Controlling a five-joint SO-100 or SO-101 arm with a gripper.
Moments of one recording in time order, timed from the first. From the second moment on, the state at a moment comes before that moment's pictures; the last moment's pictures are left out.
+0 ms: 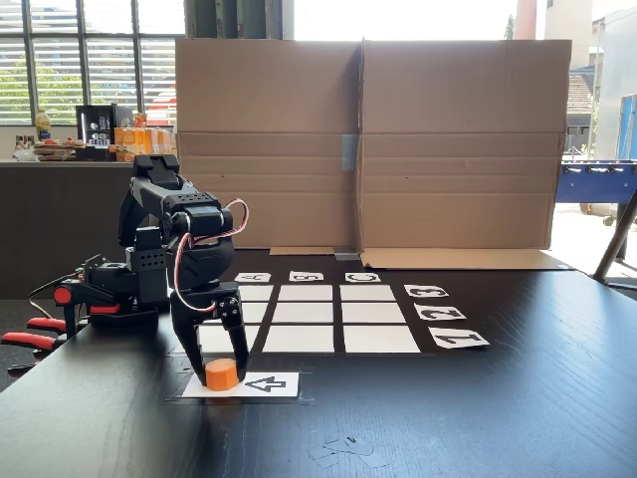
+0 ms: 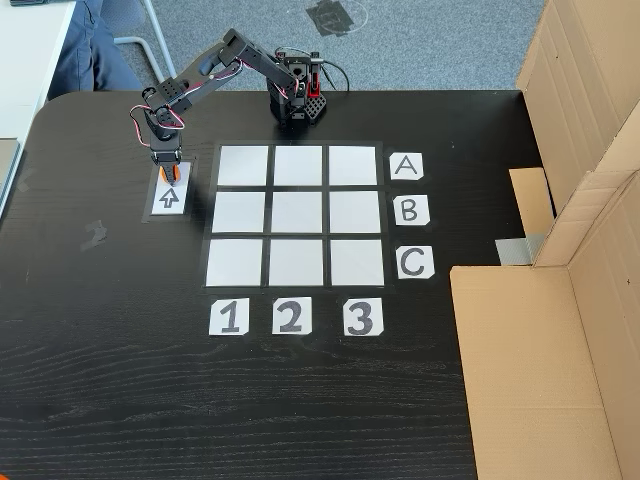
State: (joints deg) arm 54.0 50.4 62.1 79.2 22.5
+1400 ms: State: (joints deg) arm 54.8 116.5 108.1 87.9 16.3
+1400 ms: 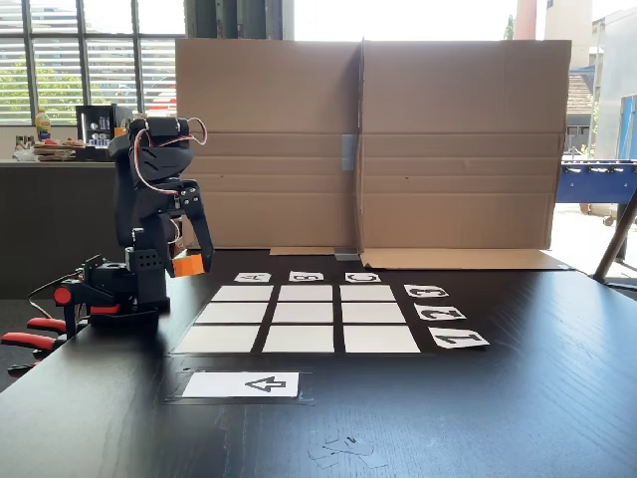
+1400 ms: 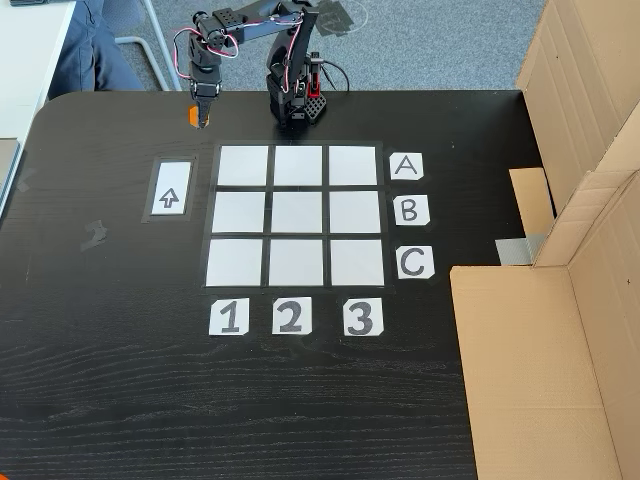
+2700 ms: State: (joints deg) arm 42.0 108.0 138.6 60.7 13.6
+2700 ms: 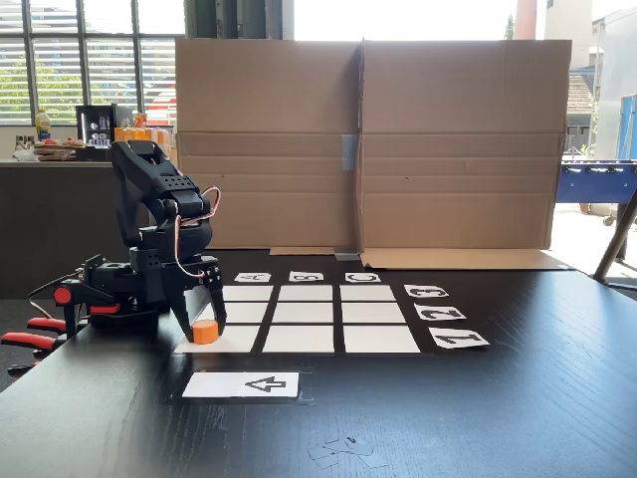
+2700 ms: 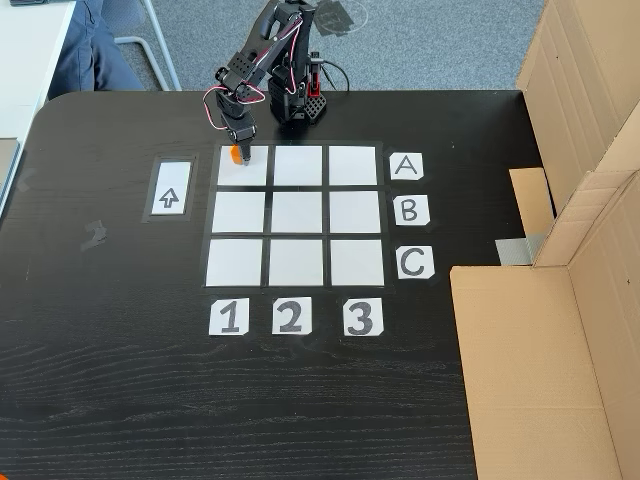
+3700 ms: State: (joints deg) arm 40.7 107.8 138.6 59.3 12.3
